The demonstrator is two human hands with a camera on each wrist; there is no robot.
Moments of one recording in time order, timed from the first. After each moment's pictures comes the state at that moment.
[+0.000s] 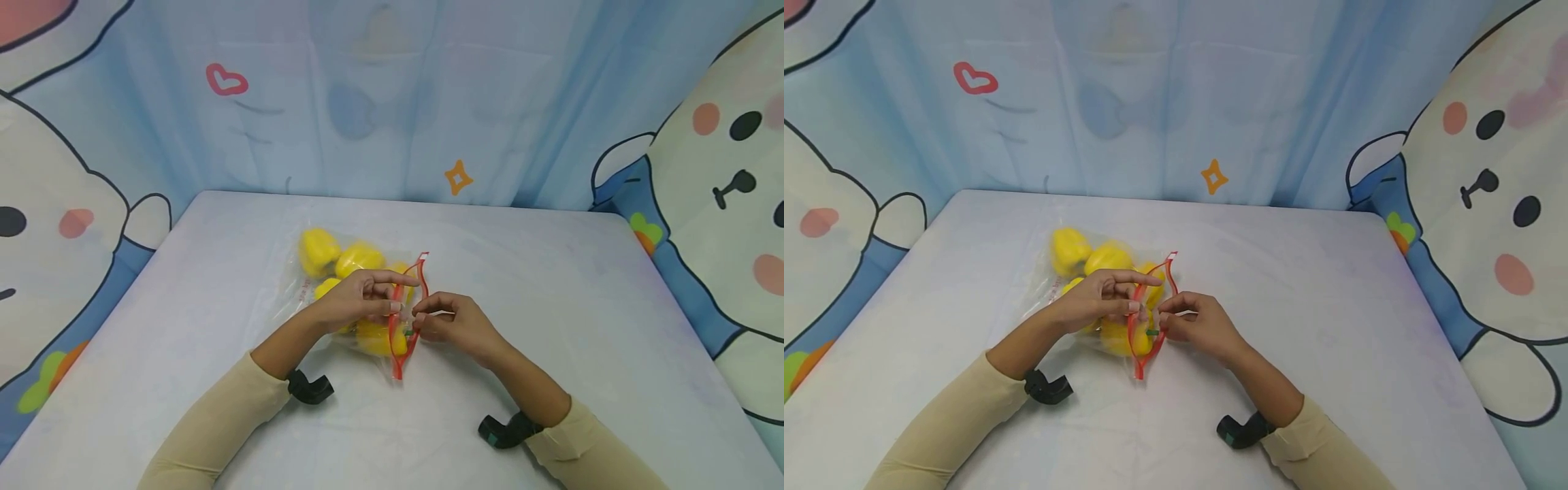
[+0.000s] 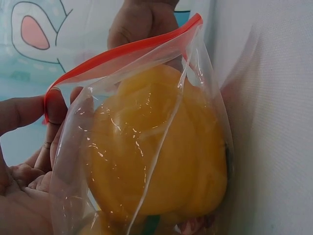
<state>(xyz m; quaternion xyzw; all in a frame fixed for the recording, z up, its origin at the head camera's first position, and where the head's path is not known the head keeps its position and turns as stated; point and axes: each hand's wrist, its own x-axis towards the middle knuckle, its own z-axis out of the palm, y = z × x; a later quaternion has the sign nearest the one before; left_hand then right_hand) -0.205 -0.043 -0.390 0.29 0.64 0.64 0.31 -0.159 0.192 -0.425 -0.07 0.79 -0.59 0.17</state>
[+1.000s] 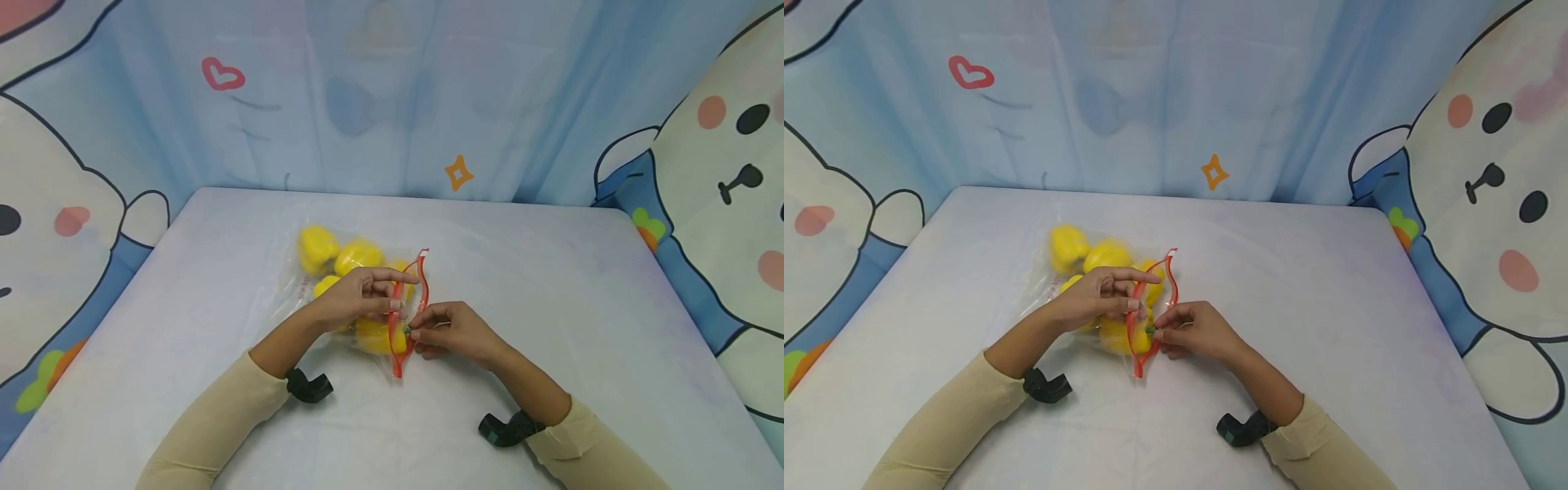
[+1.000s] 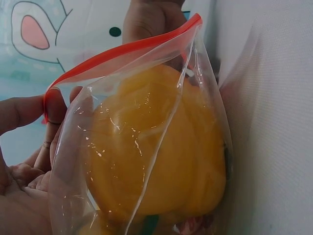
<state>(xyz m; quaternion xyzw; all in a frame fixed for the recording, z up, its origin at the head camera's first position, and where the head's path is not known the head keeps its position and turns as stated) -0.203 -0.042 -0.388 0.28 0.64 0.64 0.32 -0.157 0.194 -0.435 -0.09 0.77 -0.58 0.24</state>
